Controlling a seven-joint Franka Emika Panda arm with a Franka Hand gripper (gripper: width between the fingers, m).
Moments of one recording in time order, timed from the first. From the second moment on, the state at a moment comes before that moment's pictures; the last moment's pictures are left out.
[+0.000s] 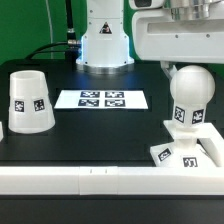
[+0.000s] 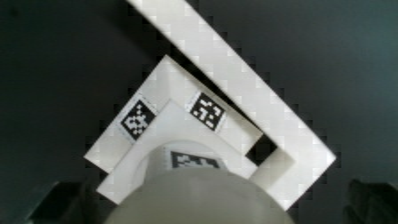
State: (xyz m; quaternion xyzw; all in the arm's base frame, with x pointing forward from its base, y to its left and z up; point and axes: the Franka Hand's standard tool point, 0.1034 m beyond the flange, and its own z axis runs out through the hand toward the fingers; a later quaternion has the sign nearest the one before) arm 0.612 0.103 0.115 -0.93 0.36 0.03 0.09
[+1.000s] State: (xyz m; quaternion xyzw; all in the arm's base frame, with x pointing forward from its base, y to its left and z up) arm 0.616 0.088 0.118 -0.99 -0.12 -0.01 0.05
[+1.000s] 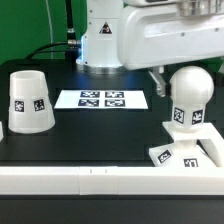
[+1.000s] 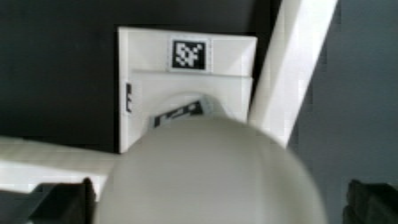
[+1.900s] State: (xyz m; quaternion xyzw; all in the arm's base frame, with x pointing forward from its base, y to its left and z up) arm 0.622 0.087 0.119 -0.87 -0.49 -0.02 0.01
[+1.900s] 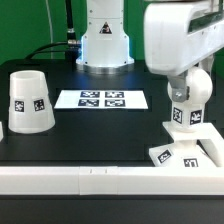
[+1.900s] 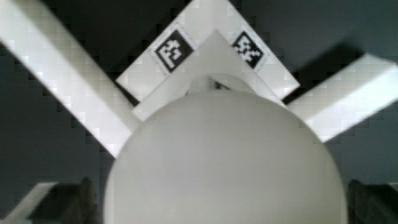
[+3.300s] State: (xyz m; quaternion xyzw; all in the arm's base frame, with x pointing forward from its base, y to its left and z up) arm 0.624 0.084 0.118 -0.65 -0.76 0.00 -0.03
